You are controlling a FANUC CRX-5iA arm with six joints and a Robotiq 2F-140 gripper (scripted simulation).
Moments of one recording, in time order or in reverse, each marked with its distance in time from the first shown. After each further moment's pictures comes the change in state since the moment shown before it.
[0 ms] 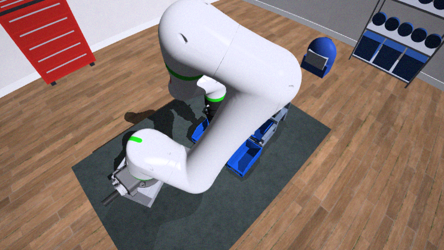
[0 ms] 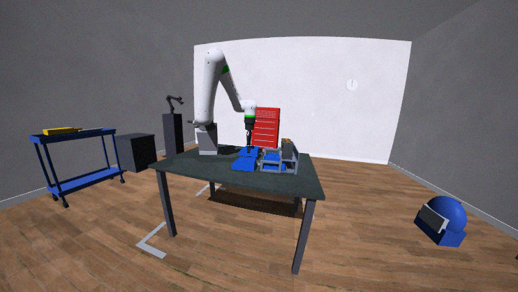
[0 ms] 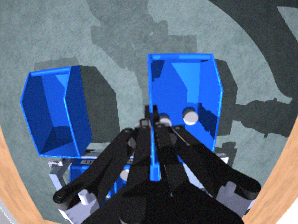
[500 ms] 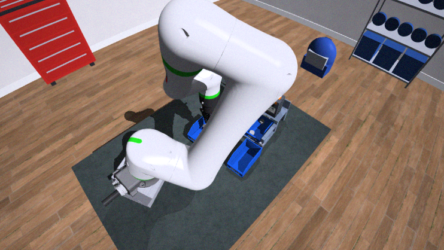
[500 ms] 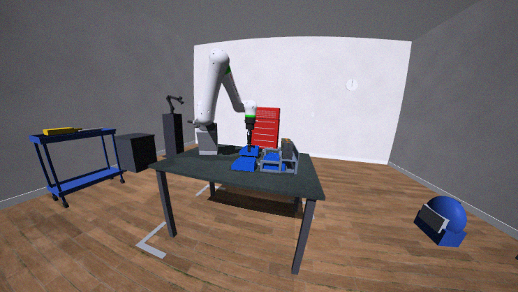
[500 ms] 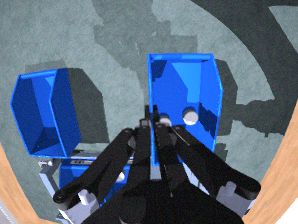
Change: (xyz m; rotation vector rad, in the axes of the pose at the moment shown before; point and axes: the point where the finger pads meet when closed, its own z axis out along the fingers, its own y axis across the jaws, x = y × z) arm 0.001 0.030 0.001 0.003 -0.002 0.002
